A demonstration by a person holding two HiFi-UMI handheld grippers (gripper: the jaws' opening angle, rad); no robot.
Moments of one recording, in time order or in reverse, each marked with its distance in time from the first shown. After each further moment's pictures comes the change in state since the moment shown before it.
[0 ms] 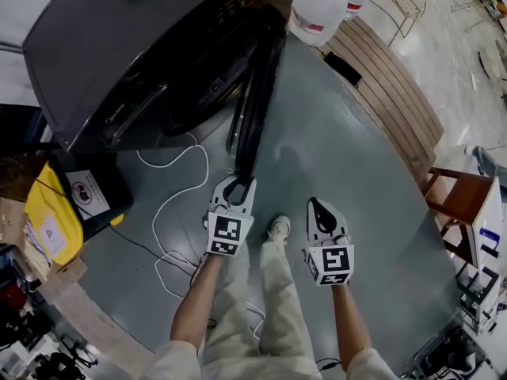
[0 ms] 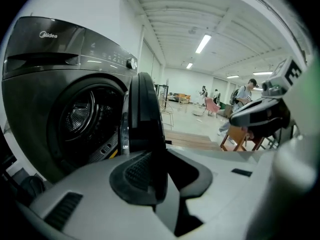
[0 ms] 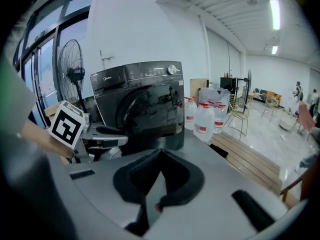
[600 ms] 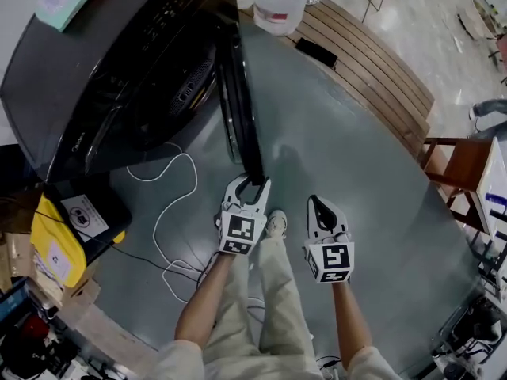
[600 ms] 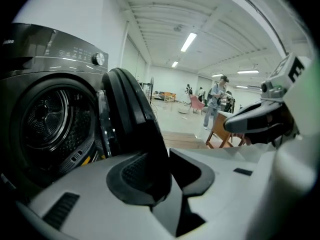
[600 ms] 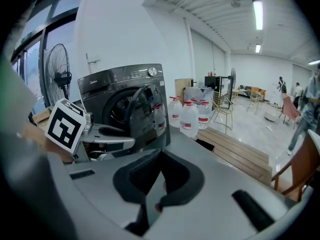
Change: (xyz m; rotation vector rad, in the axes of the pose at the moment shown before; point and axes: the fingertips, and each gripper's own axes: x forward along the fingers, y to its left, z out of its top) left arm 0.050 -0.103 0.021 0.082 0.019 -0.153; right arm -0.040 -0.062 -0.032 0.097 -0.006 -0.119
